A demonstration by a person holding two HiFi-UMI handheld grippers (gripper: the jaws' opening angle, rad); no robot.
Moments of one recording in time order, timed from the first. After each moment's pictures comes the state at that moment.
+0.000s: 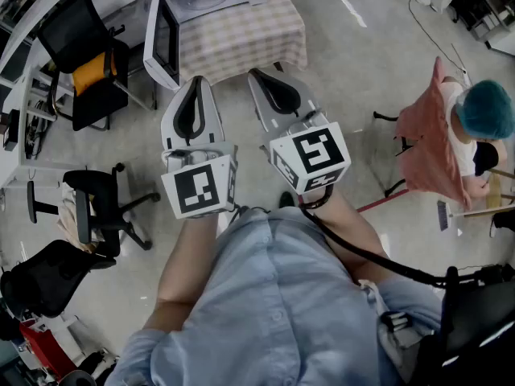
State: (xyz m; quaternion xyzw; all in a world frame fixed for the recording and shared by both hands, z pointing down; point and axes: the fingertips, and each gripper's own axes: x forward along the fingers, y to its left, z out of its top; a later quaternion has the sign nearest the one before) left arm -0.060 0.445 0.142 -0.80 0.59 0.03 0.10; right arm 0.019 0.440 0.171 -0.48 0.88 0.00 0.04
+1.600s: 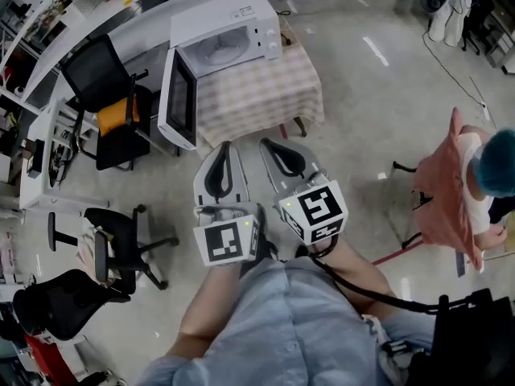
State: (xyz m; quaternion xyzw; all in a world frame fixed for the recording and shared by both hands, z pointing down) left arm -0.009 0.383 0.163 -0.80 0.60 0.03 0.08; right arm 0.049 0.374 0.210 -0.45 0.89 -0.05 0.02
